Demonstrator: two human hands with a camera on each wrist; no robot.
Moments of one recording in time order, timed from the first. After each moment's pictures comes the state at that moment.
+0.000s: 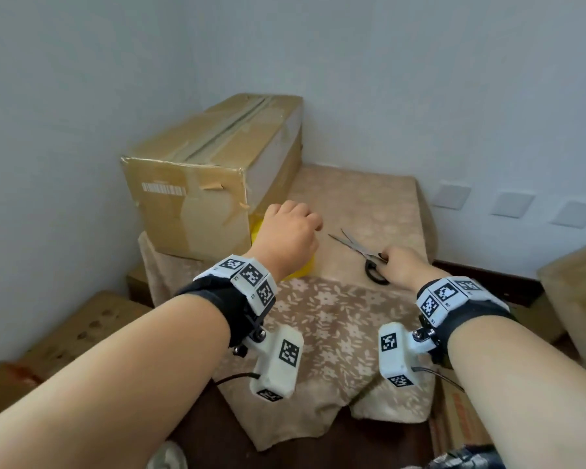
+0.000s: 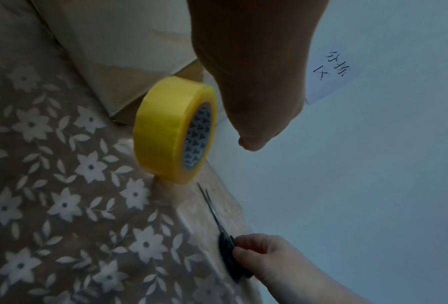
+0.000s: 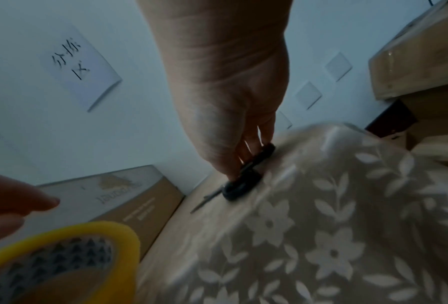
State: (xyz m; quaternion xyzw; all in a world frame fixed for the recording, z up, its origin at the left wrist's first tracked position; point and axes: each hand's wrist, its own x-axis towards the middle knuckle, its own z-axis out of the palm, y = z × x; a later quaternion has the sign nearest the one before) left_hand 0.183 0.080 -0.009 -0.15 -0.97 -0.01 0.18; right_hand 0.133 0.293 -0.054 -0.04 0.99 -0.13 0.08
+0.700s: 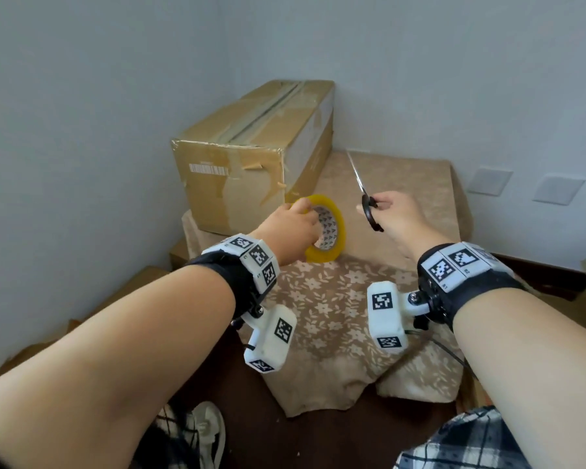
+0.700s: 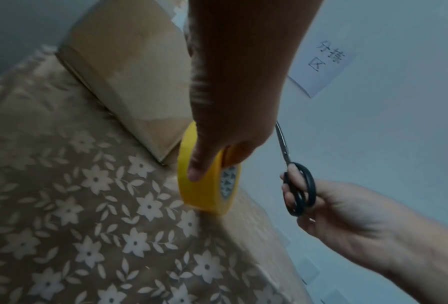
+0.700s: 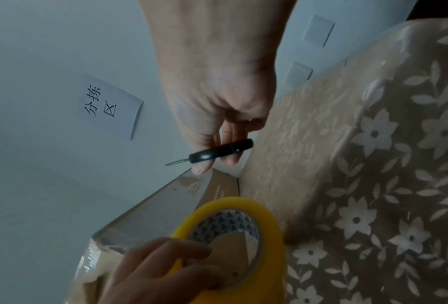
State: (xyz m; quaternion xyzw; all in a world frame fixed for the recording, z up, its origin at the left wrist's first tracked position) left_hand 0.214 0.037 -0.011 -0.22 -0.95 0.24 0.02; right_hand 0.169 0.223 -0.009 -0.06 0.83 -0.55 0.00
